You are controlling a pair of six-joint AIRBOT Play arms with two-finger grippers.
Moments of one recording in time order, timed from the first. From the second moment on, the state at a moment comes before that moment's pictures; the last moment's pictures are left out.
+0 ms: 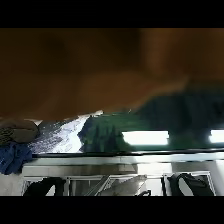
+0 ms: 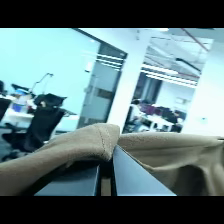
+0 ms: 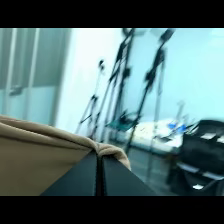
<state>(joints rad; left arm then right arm) -0.13 -0.68 1.89 -2.17 0.90 1.44 -0.22 -0.81 2.09 2.26 -1.06 -1.95</state>
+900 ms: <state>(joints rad) -0.31 -1.66 1.37 -2.16 0.81 1.39 -0.05 -1.51 1.34 2.39 -1.01 -1.96</state>
